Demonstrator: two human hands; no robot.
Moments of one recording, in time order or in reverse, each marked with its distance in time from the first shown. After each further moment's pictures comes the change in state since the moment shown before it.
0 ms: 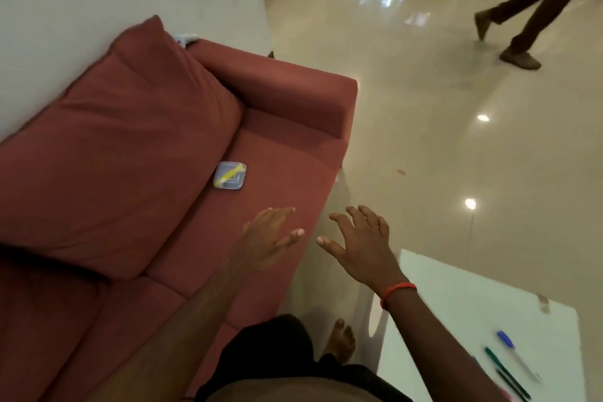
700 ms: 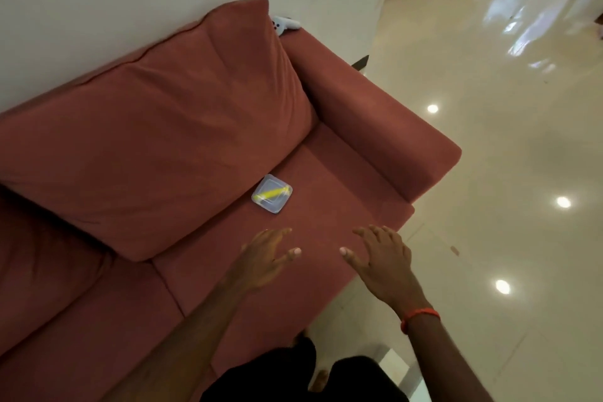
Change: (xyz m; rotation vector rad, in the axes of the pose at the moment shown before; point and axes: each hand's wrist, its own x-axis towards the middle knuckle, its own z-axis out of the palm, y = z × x) left_hand 0.112 -0.109 -0.038 -0.267 0.081 -0.380; right_hand 0.249 -0.030 0.000 -0.031 -0.265 -0.182
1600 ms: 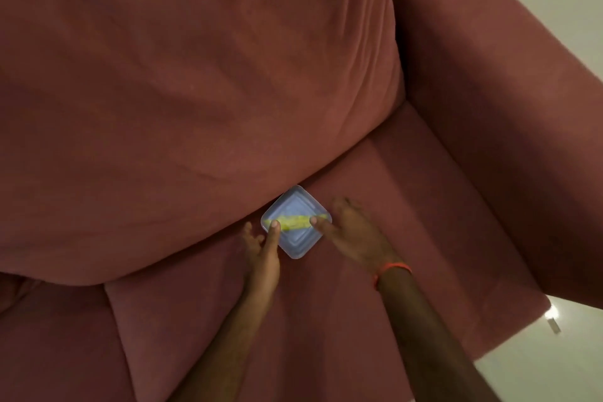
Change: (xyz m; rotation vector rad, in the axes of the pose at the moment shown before) left_hand 0.259 -0.138 0.078 -1.122 0.612 -0.751; right_hand 0.369 -0.036 0.188 0.235 -0.389 -0.207
